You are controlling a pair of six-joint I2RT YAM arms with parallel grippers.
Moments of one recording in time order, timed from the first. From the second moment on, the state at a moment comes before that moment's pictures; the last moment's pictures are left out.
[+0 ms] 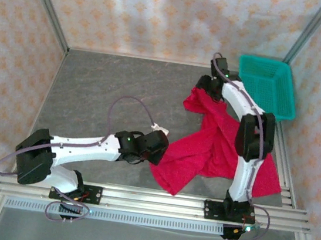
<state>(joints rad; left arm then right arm) -1.04 1.41 0.91 -0.53 -0.20 -0.65 0.26 2.07 1.77 -0.70 0.03 0.60</state>
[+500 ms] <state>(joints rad) -1.01 1.31 0.83 -0.50 -0.24 -0.70 0.35 2.45 2.22 -0.84 0.17 0.48</state>
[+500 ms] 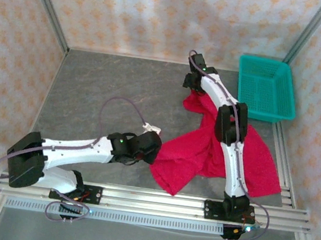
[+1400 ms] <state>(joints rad) -0.48 0.84 1.66 -0.91 -0.69 -0.23 0.35 1.19 2.01 -0.77 0.28 0.53</state>
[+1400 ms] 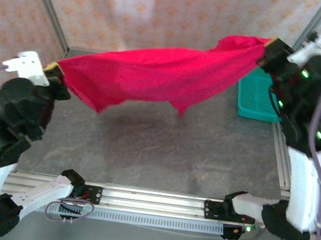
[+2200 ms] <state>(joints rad) -0.28 1.27 1.88 -0.78 -0.58 0.00 0.35 1.35 2.02 -0.69 0.27 0.52</state>
